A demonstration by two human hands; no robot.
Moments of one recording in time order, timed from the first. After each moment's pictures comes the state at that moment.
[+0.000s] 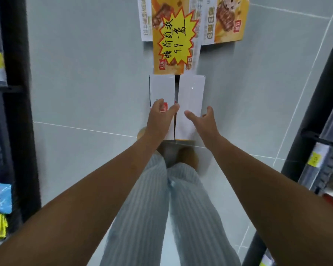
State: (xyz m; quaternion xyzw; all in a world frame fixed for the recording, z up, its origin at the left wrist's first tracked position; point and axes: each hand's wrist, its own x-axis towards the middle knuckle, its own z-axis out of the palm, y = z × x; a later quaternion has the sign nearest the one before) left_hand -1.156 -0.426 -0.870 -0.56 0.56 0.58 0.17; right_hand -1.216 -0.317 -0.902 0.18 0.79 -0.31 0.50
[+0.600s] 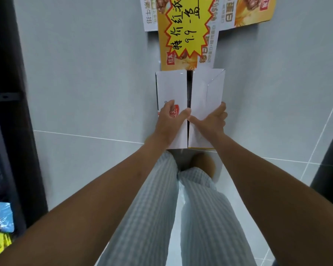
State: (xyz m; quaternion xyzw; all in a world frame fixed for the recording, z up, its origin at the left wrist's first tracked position) left_hand -1.145 -0.436 -0.947 -0.51 0.58 0.59 0.23; right_hand -1.203 -0.331 -1.001 0.13 0.87 -0.18 0.44
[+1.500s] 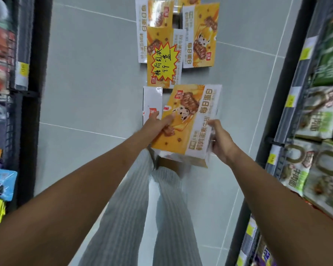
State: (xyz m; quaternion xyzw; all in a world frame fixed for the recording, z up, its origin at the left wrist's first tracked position) left_hand -1.140 -0.412 -0.767 -0.50 0.47 0.67 0.29; right_hand -1.238 -0.222 -0.761 0.24 0.67 -0.45 0.53
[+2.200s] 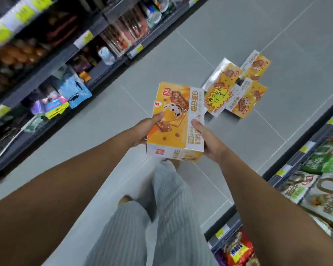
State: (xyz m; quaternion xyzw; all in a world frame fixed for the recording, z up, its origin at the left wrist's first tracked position) left_hand -0.909 -0.391 -0.556 -0.57 0.36 0.74 0.07; right_hand -1.111 -0.287 -0.561 -0.07 0.63 -0.29 0.72
